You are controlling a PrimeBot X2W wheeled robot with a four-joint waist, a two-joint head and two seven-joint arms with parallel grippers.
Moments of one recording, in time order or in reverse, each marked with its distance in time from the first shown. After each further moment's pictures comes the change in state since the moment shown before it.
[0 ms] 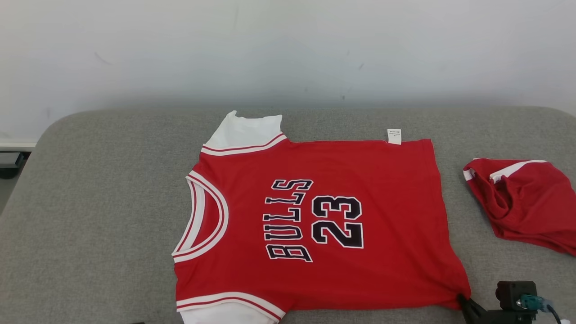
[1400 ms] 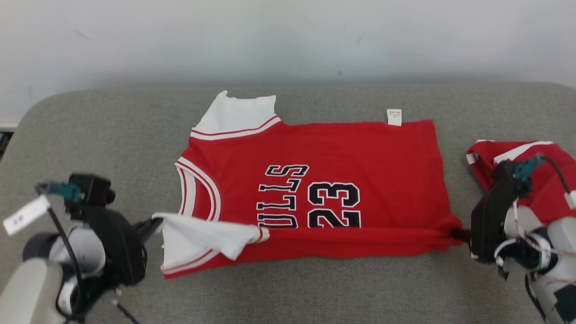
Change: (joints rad) left arm -0.491 0.263 -0.042 0.013 -0.105 -0.058 0.389; right arm -0.448 -0.107 0.035 0.067 0.278 0.055 0.752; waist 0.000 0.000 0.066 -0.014
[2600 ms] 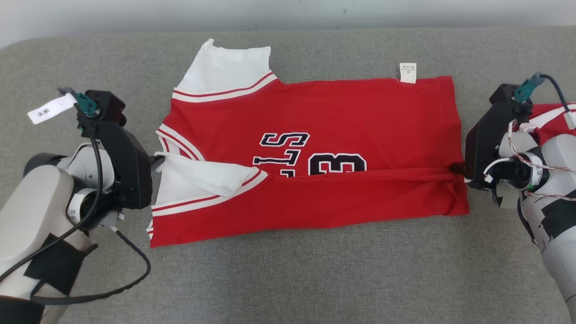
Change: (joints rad) left arm -0.469 0.018 -0.280 0.375 -0.091 0.000 0.030; right arm -0.403 0.063 0.063 0.317 -0.056 -0.034 0.061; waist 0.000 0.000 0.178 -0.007
